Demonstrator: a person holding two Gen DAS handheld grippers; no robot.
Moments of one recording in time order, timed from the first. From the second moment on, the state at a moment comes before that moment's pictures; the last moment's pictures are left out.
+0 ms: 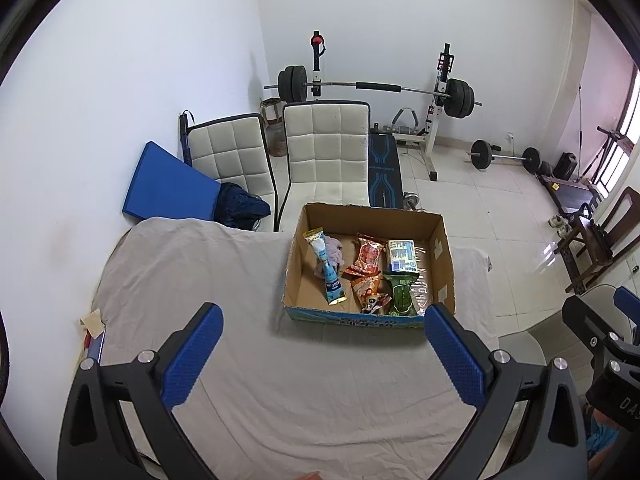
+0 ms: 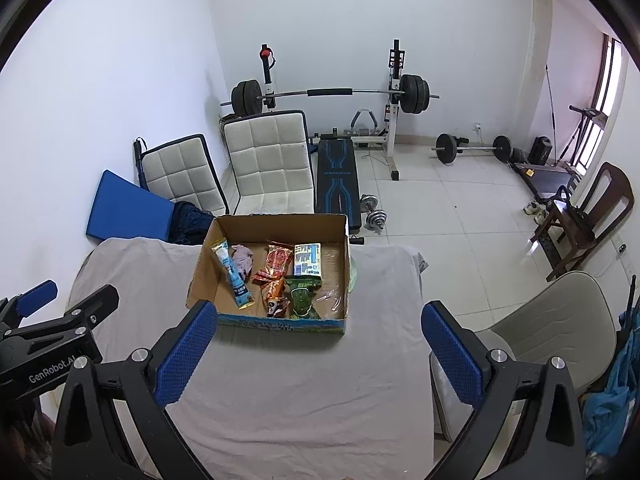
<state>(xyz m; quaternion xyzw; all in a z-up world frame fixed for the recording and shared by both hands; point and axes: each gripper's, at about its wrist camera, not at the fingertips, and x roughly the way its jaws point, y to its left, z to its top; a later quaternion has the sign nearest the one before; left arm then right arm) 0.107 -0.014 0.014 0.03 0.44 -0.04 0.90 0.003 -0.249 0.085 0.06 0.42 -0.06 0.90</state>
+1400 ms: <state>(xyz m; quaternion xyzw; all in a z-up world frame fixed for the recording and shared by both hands) 0.114 -0.010 0.014 0.03 0.44 -0.04 0.90 0.023 -0.249 0.077 0.05 0.42 -0.06 0.90</state>
